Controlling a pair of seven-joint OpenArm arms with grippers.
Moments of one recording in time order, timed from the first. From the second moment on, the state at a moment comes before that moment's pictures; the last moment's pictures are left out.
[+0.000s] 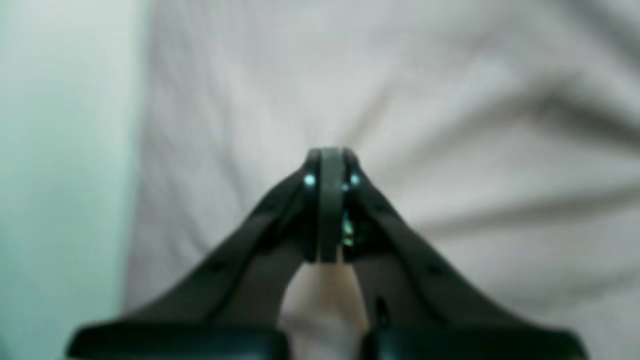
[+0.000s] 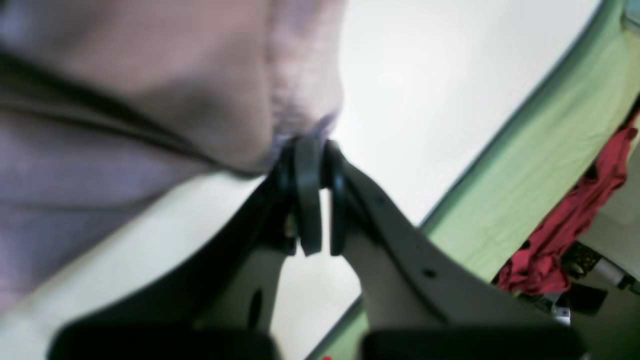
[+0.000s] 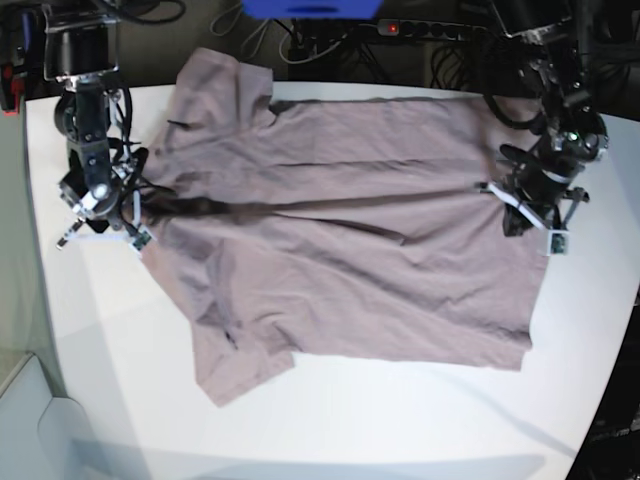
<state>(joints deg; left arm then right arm) 7.4 -6.3 -25.3 94.9 -12.2 -27.1 38.5 0.0 17.6 1.1 86.2 -25.8 34.3 -53.4</state>
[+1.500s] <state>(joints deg) -8.8 -18.0 -31.3 57.4 -12.4 -27.8 27.5 -20.9 14.2 6.5 110.6 -24.9 34.5 -55.7</state>
